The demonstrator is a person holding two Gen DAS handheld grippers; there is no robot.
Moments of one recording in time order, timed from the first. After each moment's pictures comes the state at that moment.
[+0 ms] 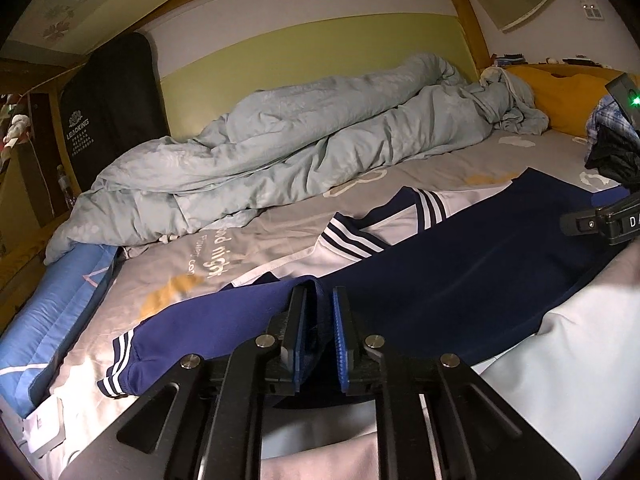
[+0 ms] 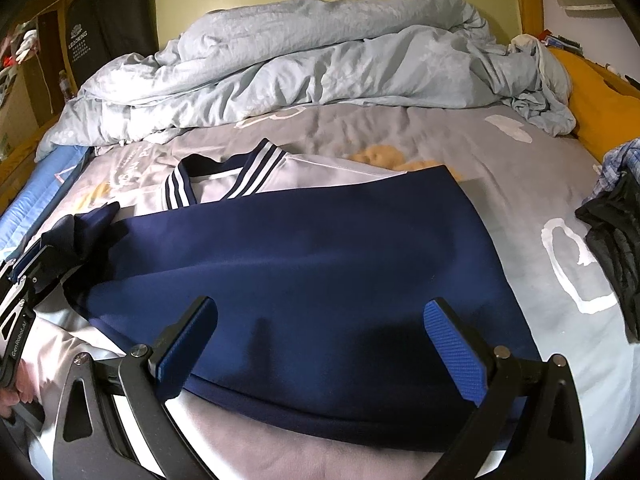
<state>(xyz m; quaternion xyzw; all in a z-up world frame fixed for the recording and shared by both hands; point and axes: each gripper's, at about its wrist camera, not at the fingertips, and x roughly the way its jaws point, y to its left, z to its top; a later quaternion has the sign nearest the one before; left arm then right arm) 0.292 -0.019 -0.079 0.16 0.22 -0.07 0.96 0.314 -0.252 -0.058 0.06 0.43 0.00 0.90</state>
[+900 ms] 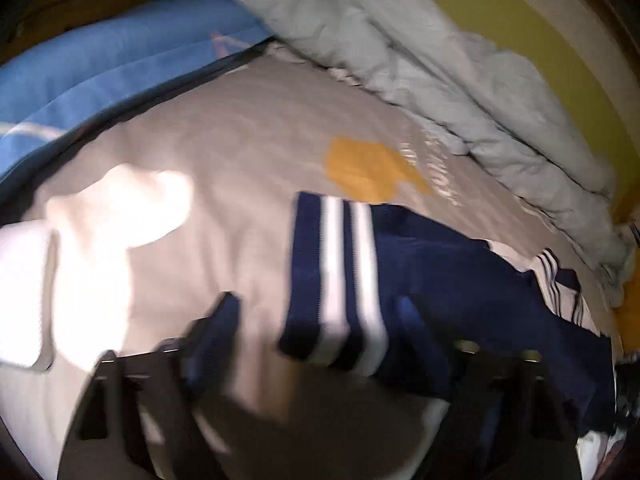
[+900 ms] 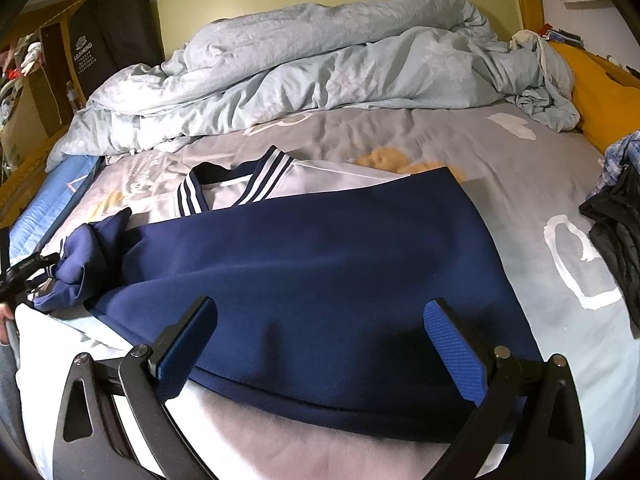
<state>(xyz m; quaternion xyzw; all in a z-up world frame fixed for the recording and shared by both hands) 0.374 0.259 -0.117 -0.19 0.39 0.06 0.90 0.308 -0.256 -0.052 0.08 0.42 0.01 0.90</state>
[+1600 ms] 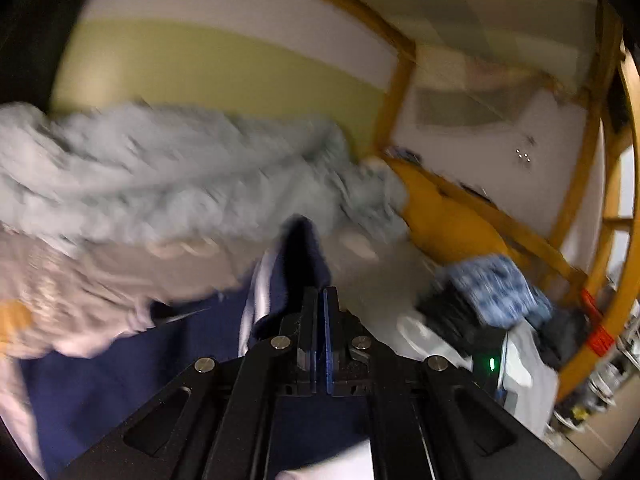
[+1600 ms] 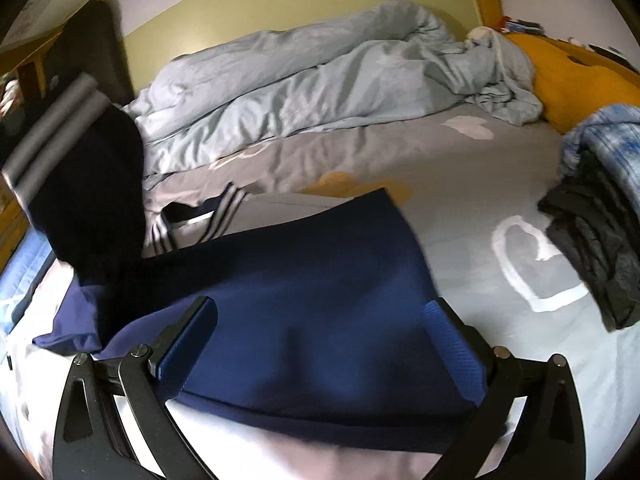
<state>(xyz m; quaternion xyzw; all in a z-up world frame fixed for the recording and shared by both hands) 0.360 -0.099 0.059 -0.08 0.28 -0.34 0.89 0.301 -0.306 -0.033 0.12 0.39 -0.04 0.91</state>
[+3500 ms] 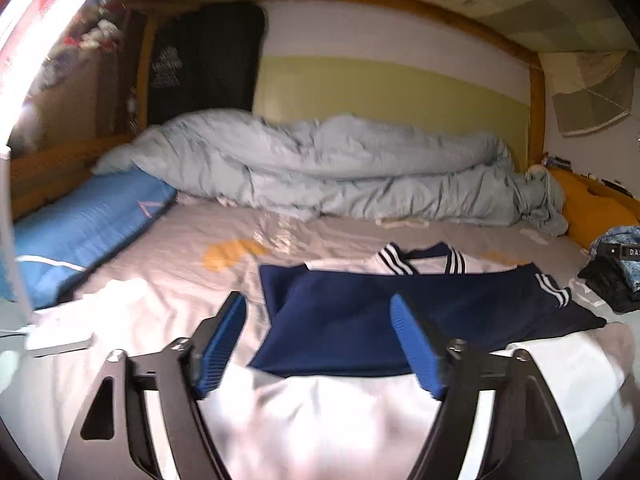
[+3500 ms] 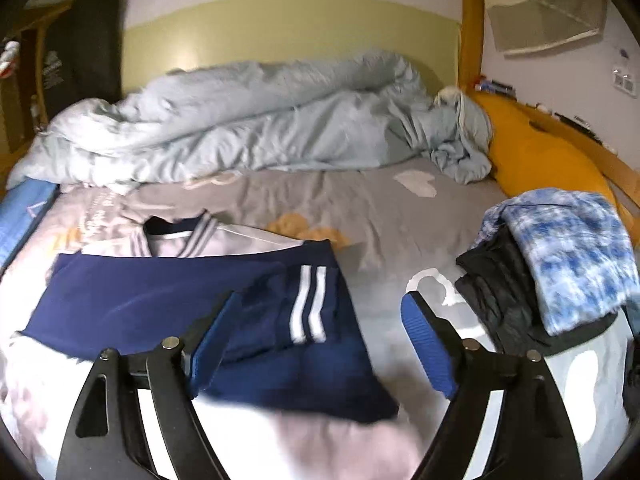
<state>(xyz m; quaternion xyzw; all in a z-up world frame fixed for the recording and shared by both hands) 0.190 0.091 -0.011 -0.02 0.19 -0.01 0.98 0.254 -0.291 0.053 0.02 0.36 -0.10 0.93</state>
